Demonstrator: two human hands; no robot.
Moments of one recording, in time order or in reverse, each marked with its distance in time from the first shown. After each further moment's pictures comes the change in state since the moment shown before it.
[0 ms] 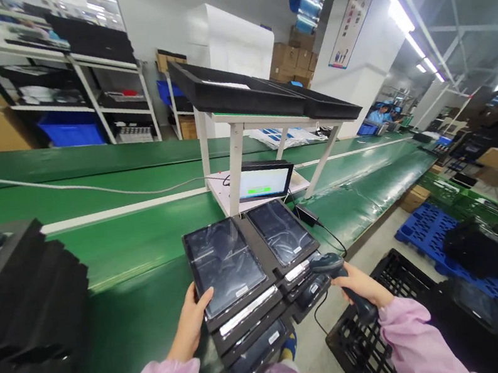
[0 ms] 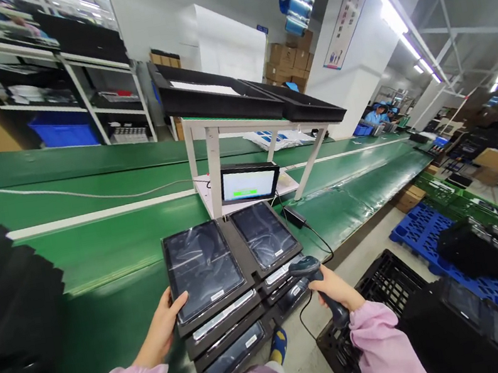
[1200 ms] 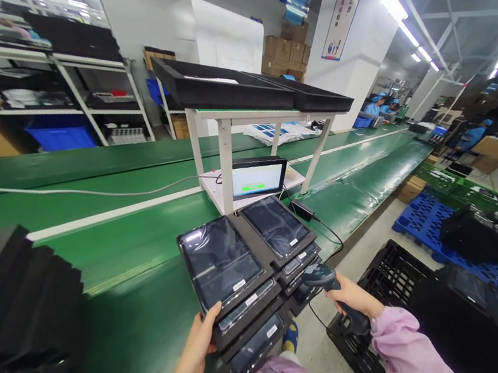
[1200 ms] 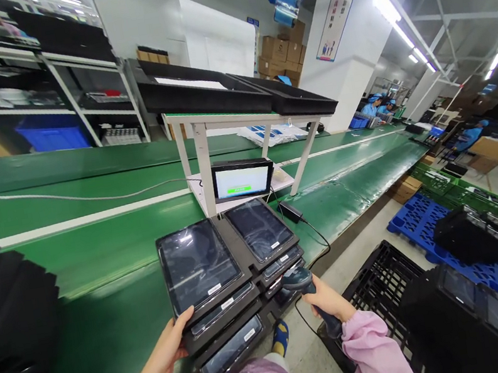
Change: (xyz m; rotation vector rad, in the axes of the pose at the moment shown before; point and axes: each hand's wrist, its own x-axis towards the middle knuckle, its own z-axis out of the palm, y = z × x) left_hand -0.065 0.018 0.022 0.184 -0.044 -0.456; right_hand -0.002 0.048 0.028 0.078 -0.061 -0.075
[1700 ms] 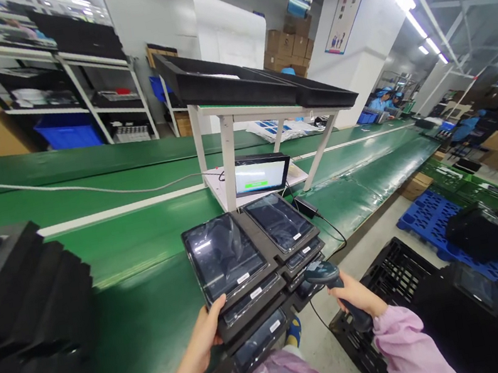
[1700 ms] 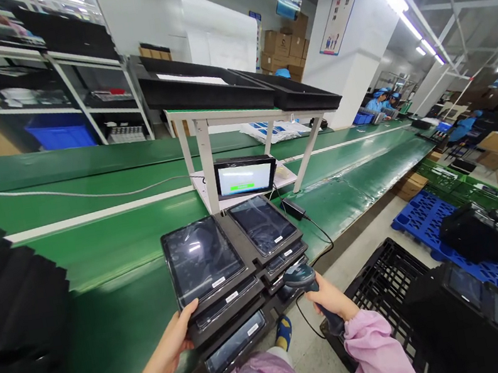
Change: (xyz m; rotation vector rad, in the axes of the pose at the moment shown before) left_hand -0.008 0.004 0.004 0.038 0.010 0.061; right_hand -0.006 -0.008 0.001 -0.016 0.018 0.000
